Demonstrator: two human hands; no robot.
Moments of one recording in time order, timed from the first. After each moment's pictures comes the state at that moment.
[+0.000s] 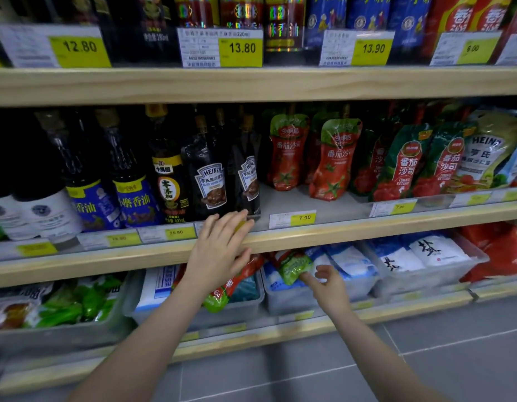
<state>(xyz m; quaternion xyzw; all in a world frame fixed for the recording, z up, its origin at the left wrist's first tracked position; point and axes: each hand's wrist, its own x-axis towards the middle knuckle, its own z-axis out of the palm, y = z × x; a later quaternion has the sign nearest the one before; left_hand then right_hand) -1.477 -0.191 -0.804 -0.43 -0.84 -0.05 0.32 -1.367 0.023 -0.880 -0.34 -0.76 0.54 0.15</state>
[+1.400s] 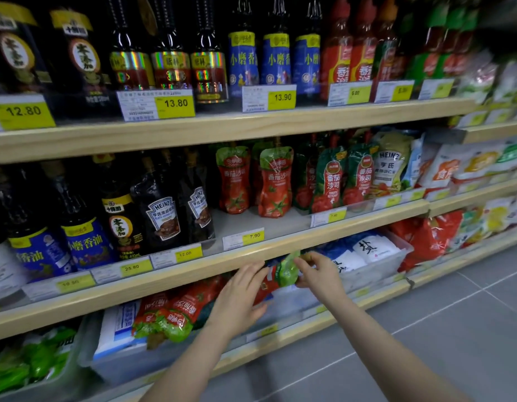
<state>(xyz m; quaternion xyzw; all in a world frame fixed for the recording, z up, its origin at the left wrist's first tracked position) -1.412 -0.113 -0.834 -0.54 -0.81 -0.20 0.14 -1.311 0.050 -0.784 -0.29 -0.76 0.54 0.23</state>
